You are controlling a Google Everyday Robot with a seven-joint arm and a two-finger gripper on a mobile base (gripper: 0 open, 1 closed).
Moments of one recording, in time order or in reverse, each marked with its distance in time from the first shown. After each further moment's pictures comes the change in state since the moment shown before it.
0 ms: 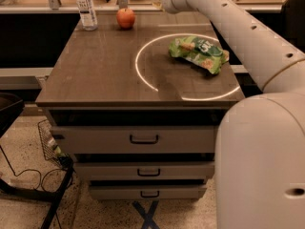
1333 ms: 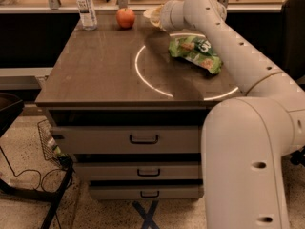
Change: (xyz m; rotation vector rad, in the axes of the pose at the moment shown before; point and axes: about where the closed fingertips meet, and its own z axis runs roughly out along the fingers) arm 0.028 0.063 0.049 -0.063 -0.048 0.255
